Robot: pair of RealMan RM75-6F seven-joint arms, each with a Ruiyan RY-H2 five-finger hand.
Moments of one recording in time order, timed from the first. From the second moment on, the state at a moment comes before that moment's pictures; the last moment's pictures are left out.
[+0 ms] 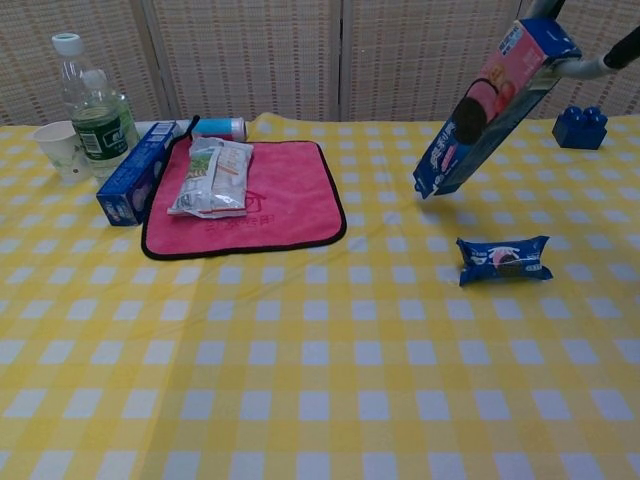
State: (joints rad) left arm -0.02 -1.11 -0.01 -1.57 1.51 1.52 0.02; right arm 0.62 -1.20 0.24 -1.57 -1.32 1.15 -0.07
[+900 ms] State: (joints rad) left arm -0.01 -1.12 0.00 -1.54 1.51 1.52 0.00; right arm 0.67 -1.39 0.23 -1.43 -1.46 1.04 0.83
